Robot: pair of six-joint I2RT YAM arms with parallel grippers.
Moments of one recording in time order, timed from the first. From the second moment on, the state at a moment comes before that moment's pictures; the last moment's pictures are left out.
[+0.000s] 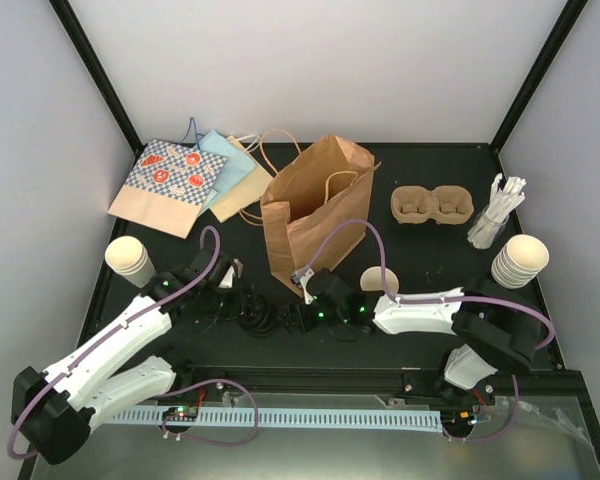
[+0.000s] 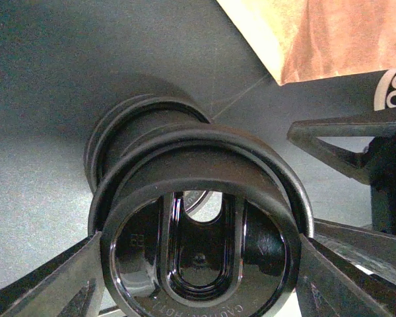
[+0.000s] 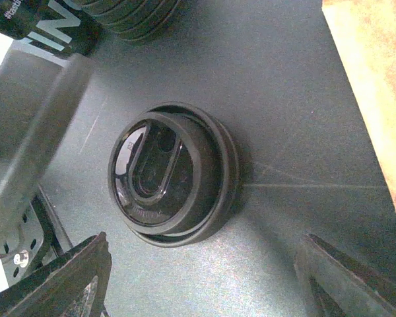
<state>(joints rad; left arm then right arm) -0.59 0.90 0.68 -0.88 0.28 -0.78 1.10 1.54 0.67 0.17 -0.14 0.64</state>
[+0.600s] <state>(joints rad) -0.62 0.91 0.68 -0.88 0.16 -0.73 1.10 1.25 0.70 -0.06 -0.04 0.50</state>
